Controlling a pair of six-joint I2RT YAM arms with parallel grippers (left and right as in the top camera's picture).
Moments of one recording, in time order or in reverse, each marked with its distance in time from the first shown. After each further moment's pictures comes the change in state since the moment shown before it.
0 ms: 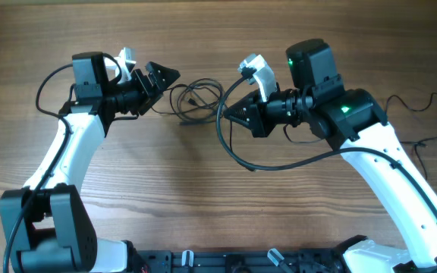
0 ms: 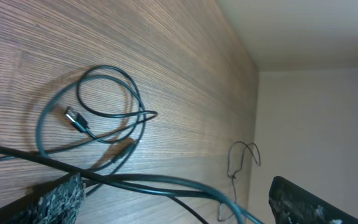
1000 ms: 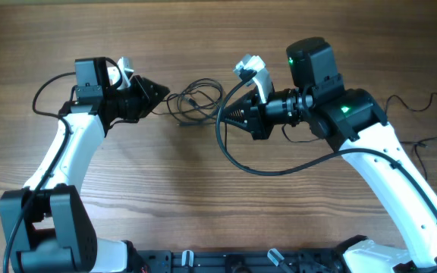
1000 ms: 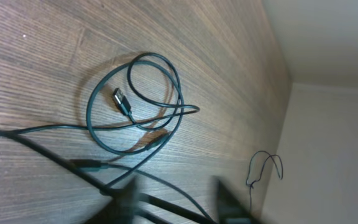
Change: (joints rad) left arm 0.000 -0.001 0.001 -0.127 -0.123 -0.008; right arm 0.000 0.000 0.000 0.035 -0.114 -0.041
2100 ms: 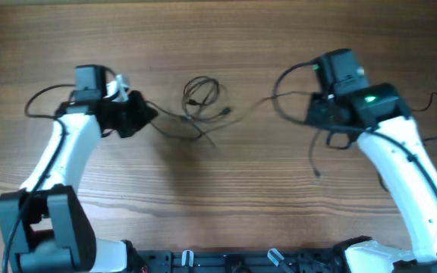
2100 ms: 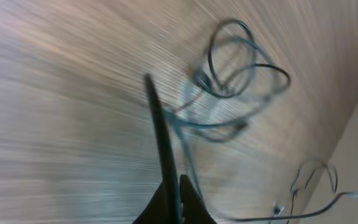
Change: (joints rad) left arm 0.047 -0.003 0.002 -0.243 -0.143 0.106; right arm -0.208 0.000 0.001 -0.434 1.127 0.536
